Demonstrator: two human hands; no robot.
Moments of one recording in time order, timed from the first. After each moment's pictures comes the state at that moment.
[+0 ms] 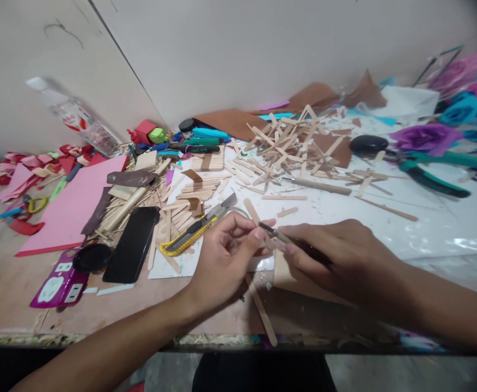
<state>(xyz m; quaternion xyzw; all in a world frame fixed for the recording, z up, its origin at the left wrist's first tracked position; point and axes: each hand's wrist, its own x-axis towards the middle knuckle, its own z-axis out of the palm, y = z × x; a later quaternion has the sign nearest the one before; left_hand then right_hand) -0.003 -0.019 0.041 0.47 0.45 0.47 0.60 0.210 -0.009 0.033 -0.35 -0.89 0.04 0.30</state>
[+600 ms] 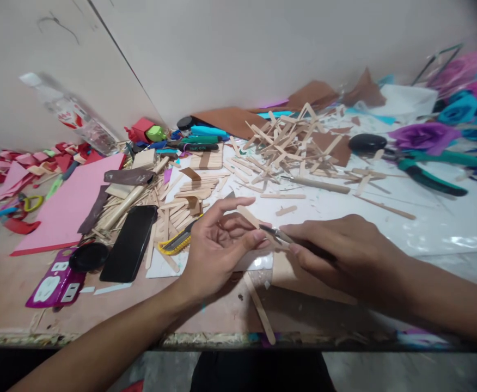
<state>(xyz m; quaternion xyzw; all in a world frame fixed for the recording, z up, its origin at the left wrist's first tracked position) -0.011 -0.011 0.037 0.49 0.38 0.51 0.59 0.219 -0.004 0.038 -0.32 -0.90 0.01 0.29</state>
